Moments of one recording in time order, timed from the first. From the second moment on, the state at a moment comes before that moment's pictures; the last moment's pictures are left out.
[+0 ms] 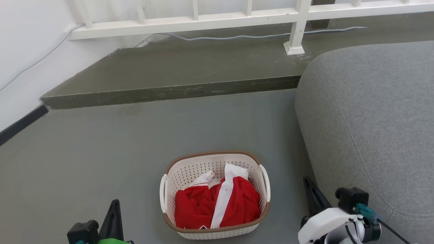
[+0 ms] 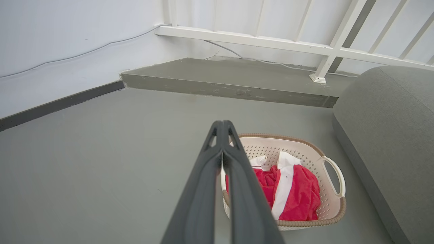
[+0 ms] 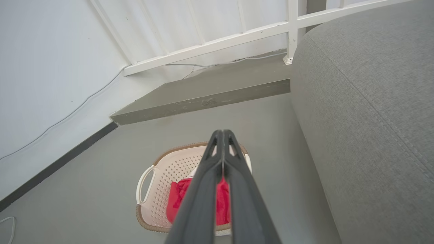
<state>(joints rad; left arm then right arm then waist) 0.12 0.07 -0.19 0.24 -0.37 0.07 -0.25 0.03 -0.06 0.37 0.34 0.40 -0.10 -0.25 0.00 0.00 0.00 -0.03</state>
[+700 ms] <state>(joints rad) 0.12 0.06 -0.15 0.24 -0.61 0.04 -0.19 0.04 -0.06 0.30 0.30 0.63 -0.07 -0.21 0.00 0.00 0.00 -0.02</state>
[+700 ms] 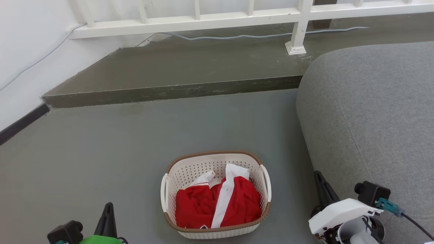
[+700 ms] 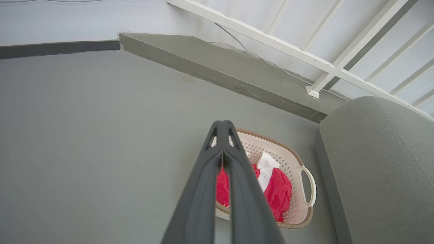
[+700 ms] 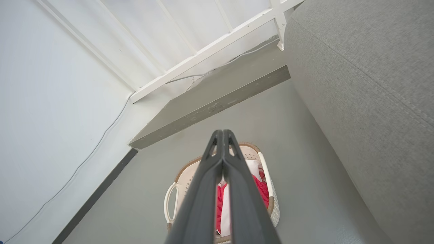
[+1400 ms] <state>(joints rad) 0.09 0.05 -0.10 0.25 -0.83 0.00 -0.11 0.03 -0.06 0.22 0.29 0.87 -0.03 -0.14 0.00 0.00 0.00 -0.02</state>
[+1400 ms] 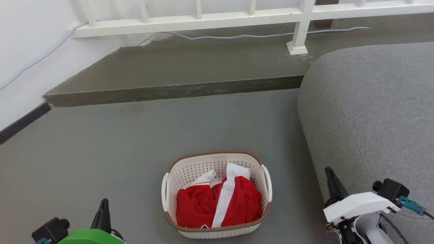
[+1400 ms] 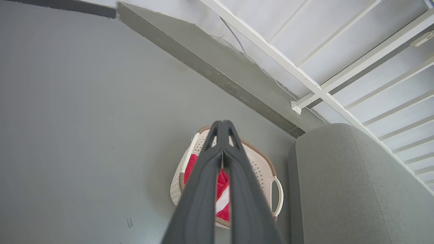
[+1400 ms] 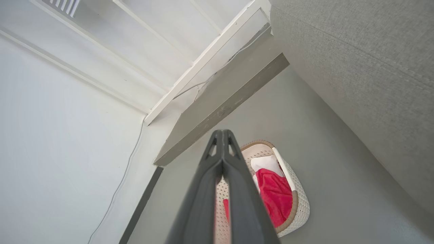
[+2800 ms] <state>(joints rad) 0.01 0.05 0.00 0.27 -1.27 -0.07 0.01 -0.01 -0.07 0.06 0.28 1.32 0.05 -0.03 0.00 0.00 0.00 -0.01</state>
